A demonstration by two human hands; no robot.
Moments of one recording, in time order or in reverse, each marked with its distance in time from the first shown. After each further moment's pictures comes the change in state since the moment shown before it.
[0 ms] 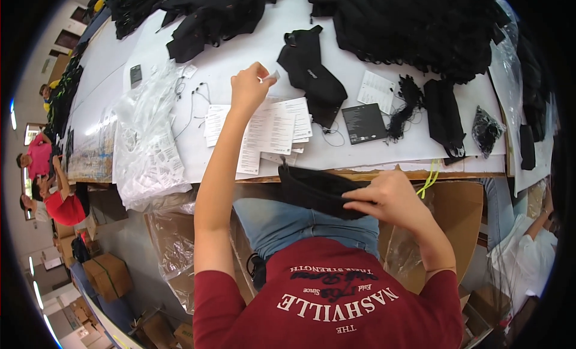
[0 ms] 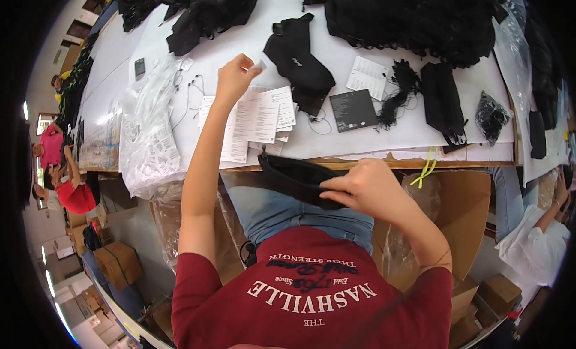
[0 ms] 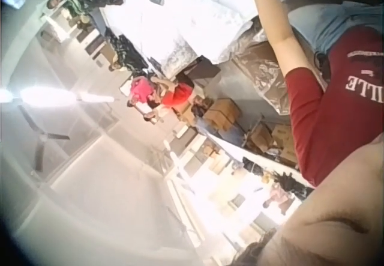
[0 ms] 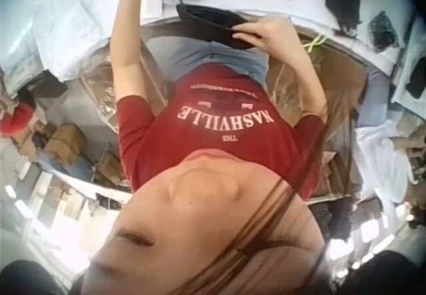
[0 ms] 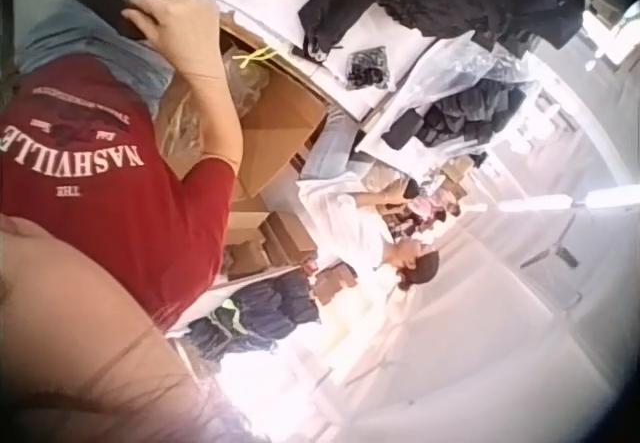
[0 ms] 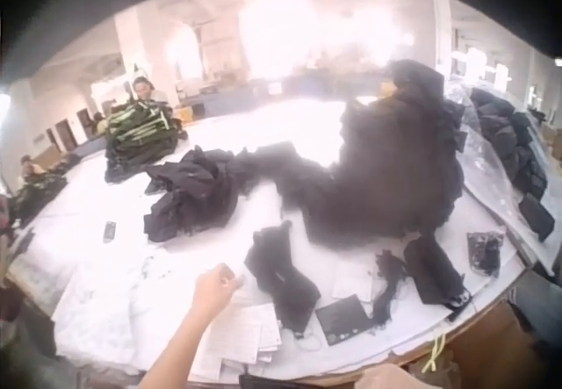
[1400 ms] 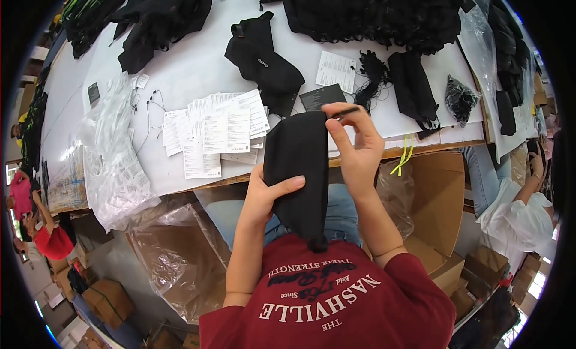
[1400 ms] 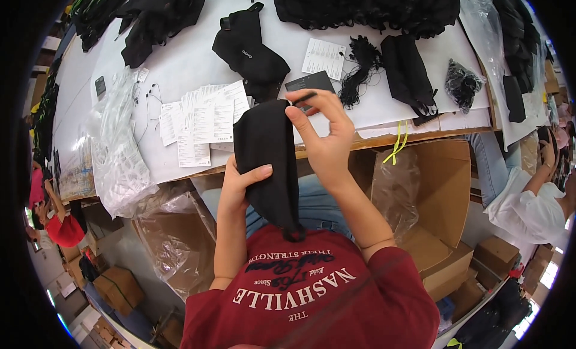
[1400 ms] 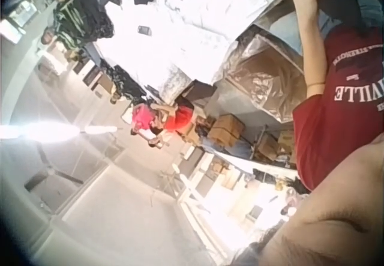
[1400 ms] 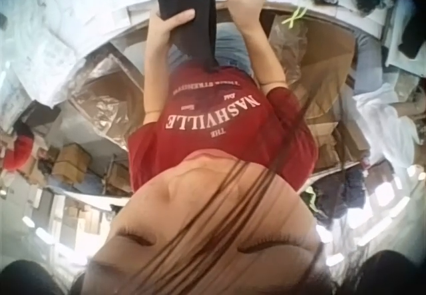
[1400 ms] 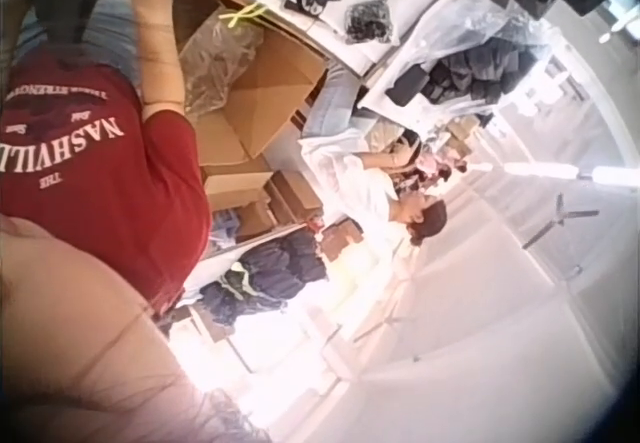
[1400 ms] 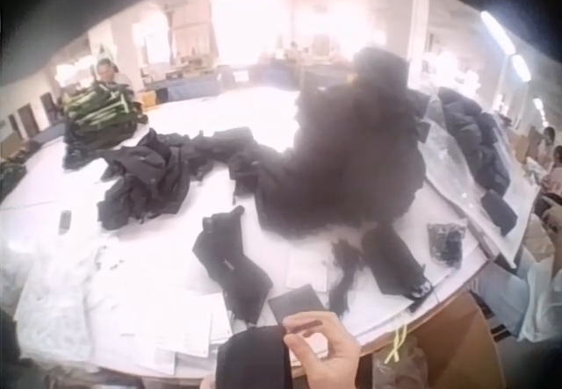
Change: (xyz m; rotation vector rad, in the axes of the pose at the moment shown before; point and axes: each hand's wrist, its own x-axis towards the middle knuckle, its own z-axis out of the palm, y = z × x) left_hand -0.193 0.115 0.010 -1.466 -0.404 -0.509; right_hand 0.041 0.012 0.028 0.568 1.040 0.292
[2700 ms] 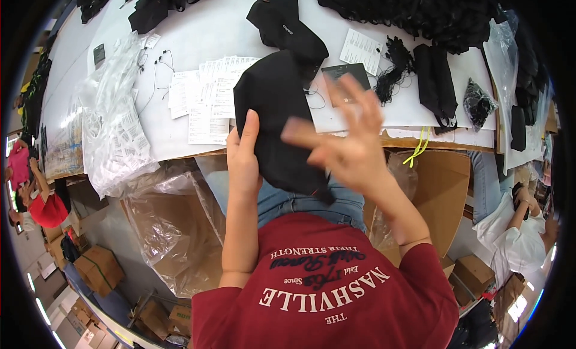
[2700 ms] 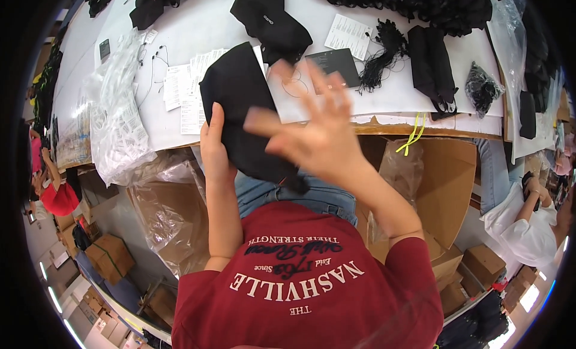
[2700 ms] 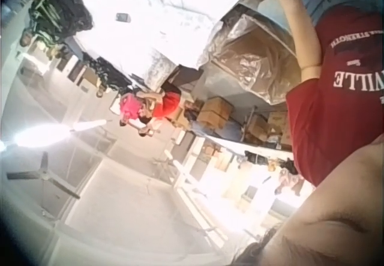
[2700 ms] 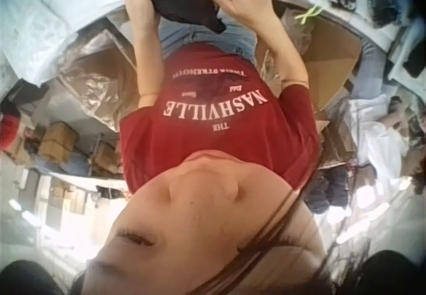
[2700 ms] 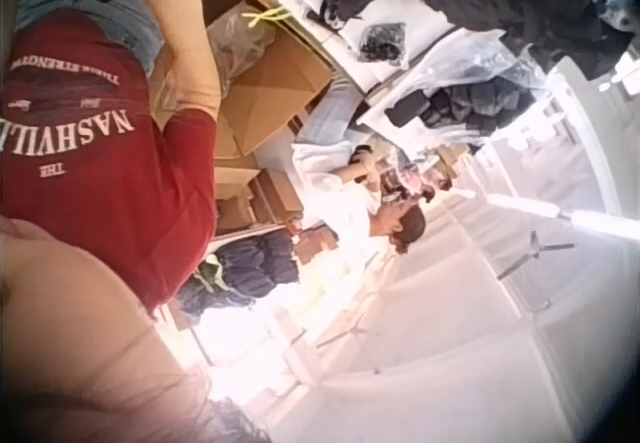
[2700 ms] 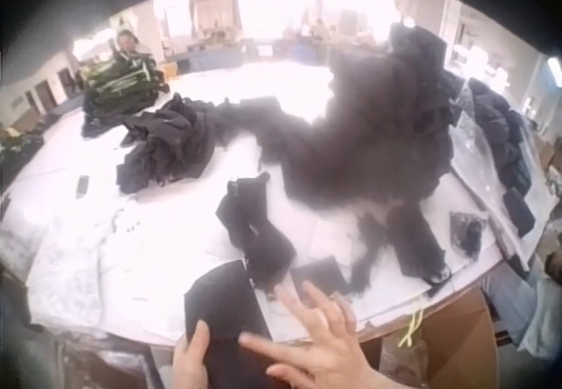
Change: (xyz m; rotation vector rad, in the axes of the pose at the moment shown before) left_hand -0.004 0.024 -0.007 -0.079 0.355 0.315; right_hand -0.014 -0.016 -0.005 -0.711 -0.640 -0.474
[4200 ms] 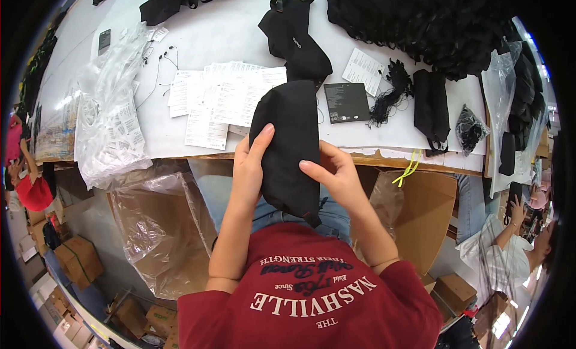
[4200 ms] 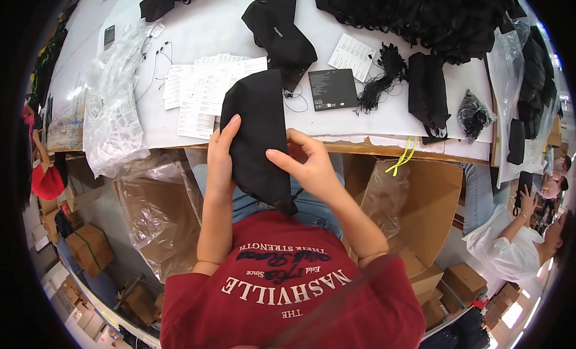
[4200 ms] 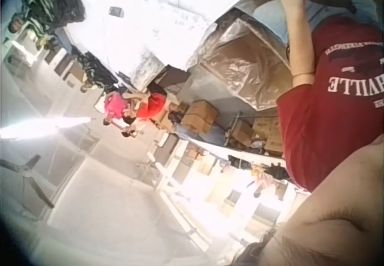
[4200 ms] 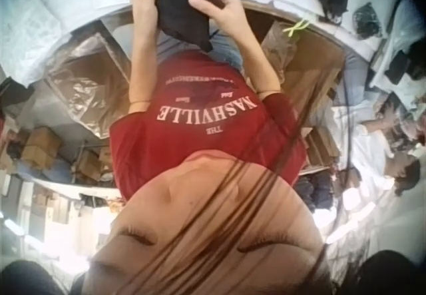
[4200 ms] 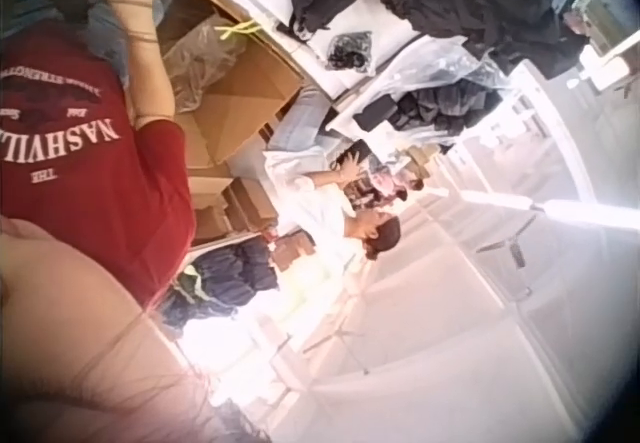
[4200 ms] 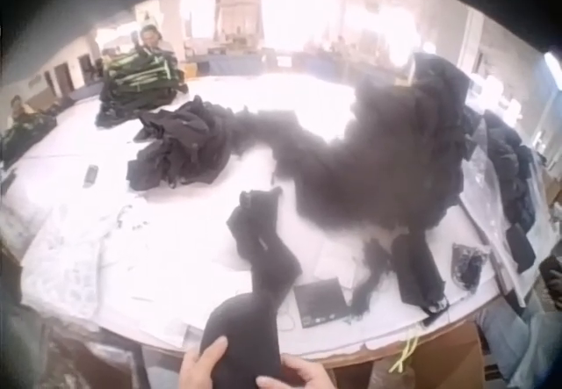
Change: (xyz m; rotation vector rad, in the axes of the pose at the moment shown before) left_hand -0.002 -0.007 0.001 -0.022 -0.021 -0.135; right_hand -0.013 -0.013 0.032 1.414 -0.119 0.774
